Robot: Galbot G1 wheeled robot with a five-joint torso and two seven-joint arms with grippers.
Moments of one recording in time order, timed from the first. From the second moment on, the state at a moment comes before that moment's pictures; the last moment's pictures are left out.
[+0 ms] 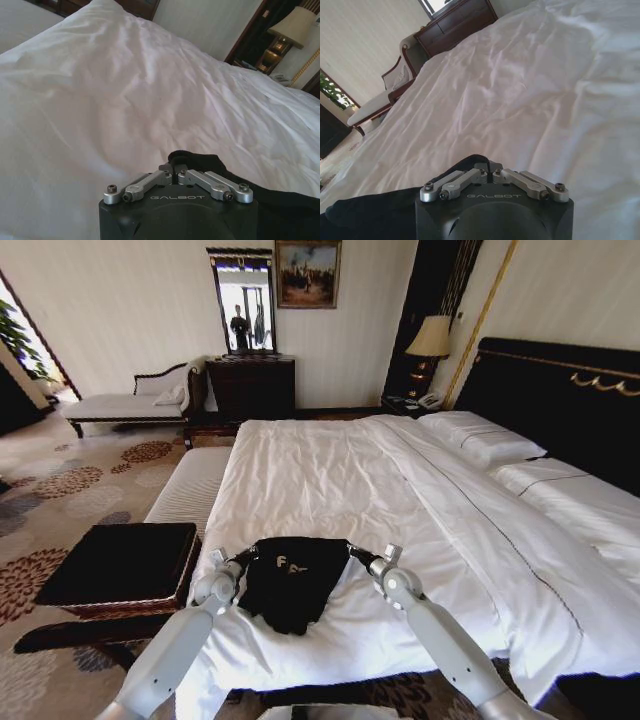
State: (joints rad) left arm 0.96 -1.05 -0.15 -1.60 -1.04 0.27 -0.22; right arm -0.93 1.08 0.14 1.60 1.09 -0.33 0.15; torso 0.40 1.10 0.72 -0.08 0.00
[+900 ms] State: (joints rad) left arm 0.22 -0.80 0.07 -1.84 -1.37 0.32 -0.39; right arm -0.38 0.87 0.10 1.80 1.43 -0.41 0.33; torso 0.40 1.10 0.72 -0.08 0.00
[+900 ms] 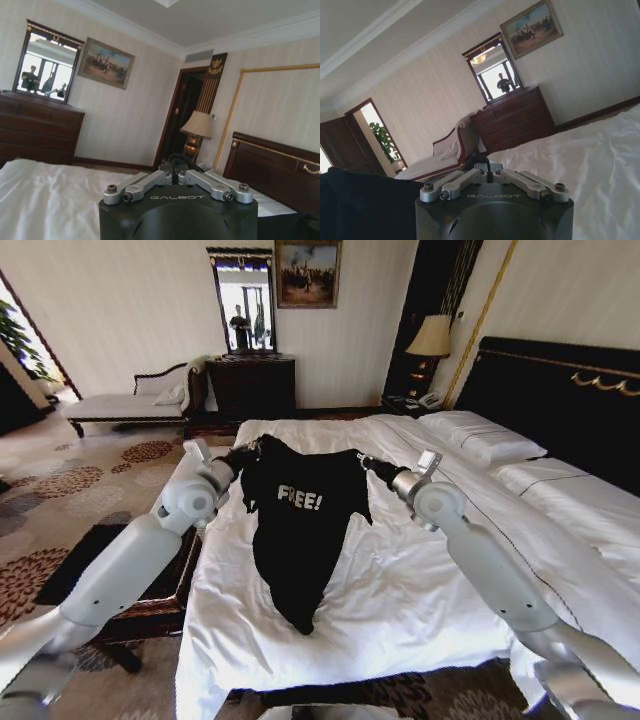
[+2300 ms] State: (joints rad) left arm 0.06 -0.17 -0.13 -2.33 -1.95 0.39 -0.35; right arm -0.30 0.45 0.45 2.26 2.19 -0.52 0.64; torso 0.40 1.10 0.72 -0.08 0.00
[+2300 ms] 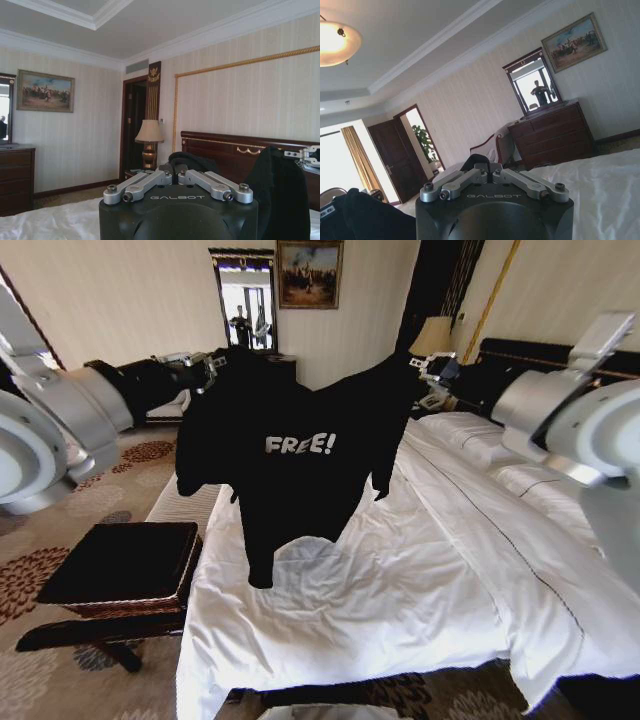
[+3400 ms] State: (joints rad) left arm 0.16 -0.12 -0.22 -2.45 -2.09 0.38 -0.41; right arm -0.50 0.22 0.86 2.40 2.62 -0.62 0.86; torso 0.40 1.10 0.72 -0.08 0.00
